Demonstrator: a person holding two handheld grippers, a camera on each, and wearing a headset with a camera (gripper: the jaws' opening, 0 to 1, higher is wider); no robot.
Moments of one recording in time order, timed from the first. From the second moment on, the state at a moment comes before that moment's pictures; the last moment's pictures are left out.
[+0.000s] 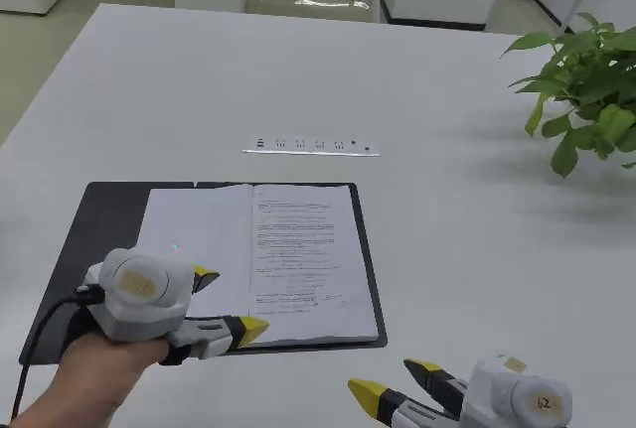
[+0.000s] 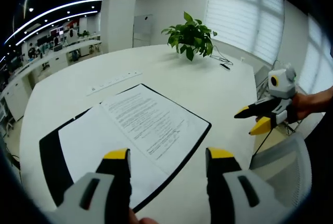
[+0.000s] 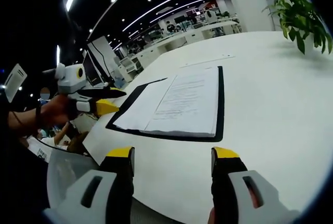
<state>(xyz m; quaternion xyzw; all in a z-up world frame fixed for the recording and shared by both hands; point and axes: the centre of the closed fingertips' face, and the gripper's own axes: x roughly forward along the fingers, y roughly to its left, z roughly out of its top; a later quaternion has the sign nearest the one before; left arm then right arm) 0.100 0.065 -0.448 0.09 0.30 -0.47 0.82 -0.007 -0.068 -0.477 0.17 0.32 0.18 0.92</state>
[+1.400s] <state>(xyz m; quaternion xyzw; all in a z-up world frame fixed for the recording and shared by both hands) 0.110 -0.064 -0.537 0.11 0.34 -0.47 0.81 -0.022 -0.072 -0.492 0.17 0.35 0.18 0.90</state>
